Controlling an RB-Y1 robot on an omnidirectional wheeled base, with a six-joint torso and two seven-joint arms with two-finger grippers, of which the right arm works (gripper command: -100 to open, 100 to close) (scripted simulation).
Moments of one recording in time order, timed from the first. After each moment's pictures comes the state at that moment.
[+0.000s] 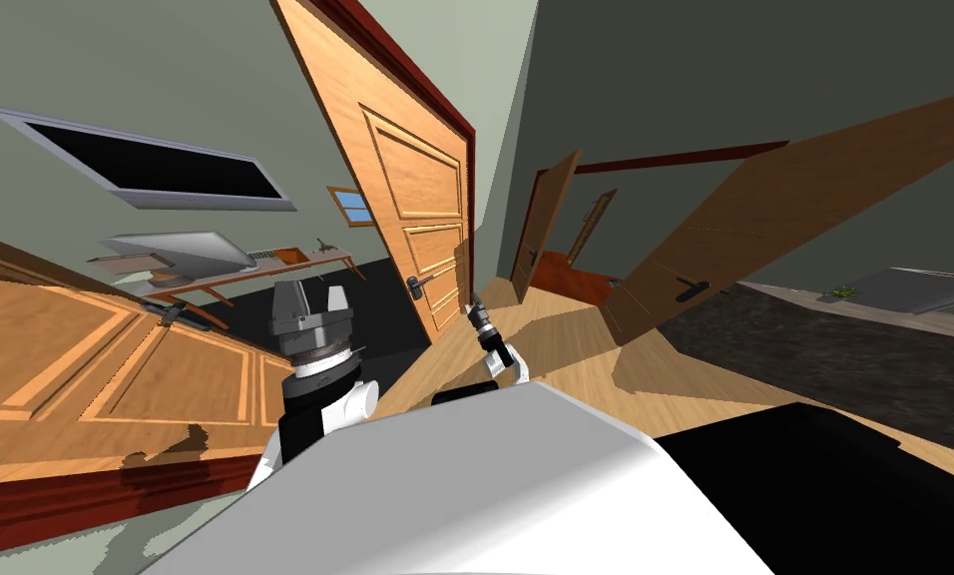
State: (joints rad) arm 0.15 -0.08 0.39 -1.72 -0.01 -0.35 -0.20
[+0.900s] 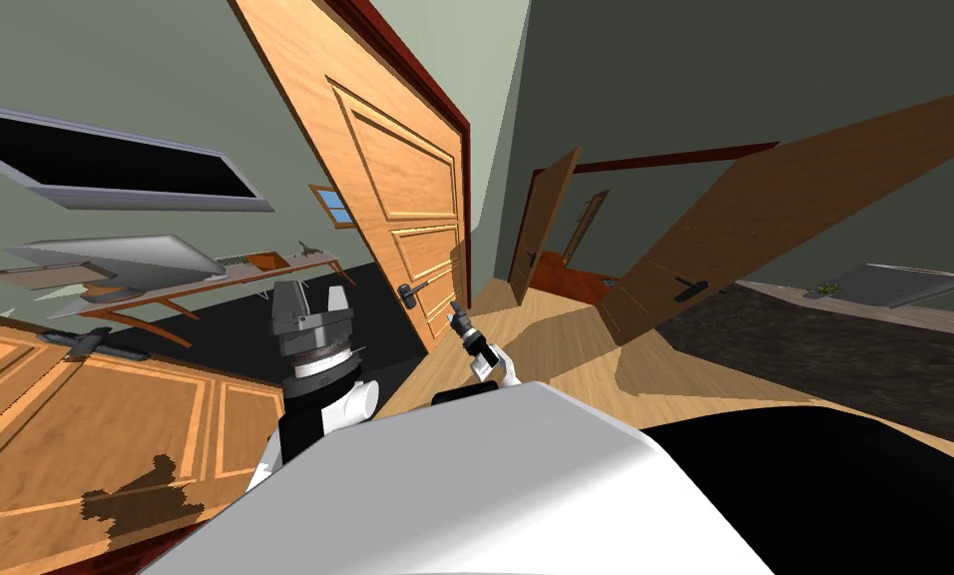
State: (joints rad) arm 0.02 -0.09 0.55 -1.56 -0.01 -0.34 -0.22
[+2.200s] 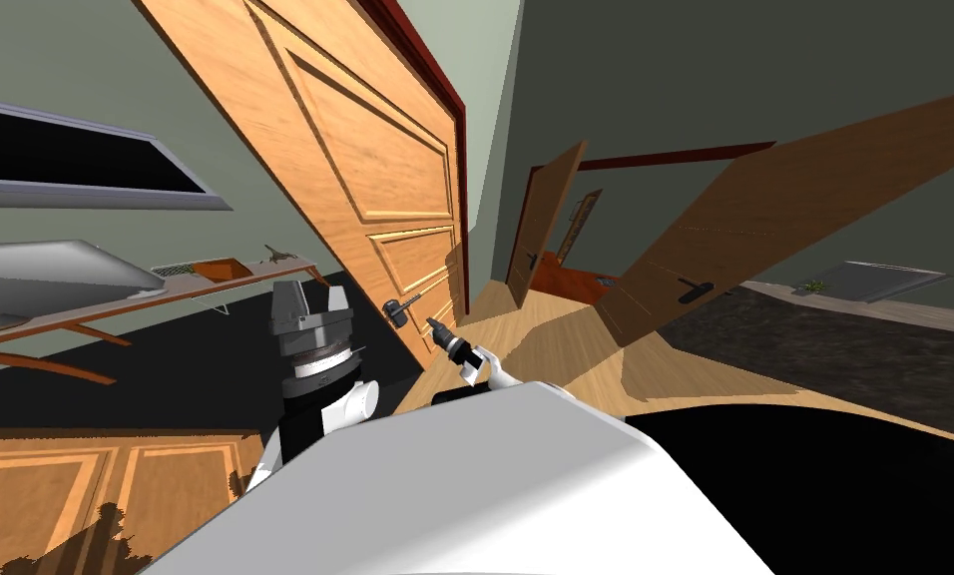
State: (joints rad) arm -0.18 -0.08 0.77 -1.28 -0.01 -0.35 -0.25
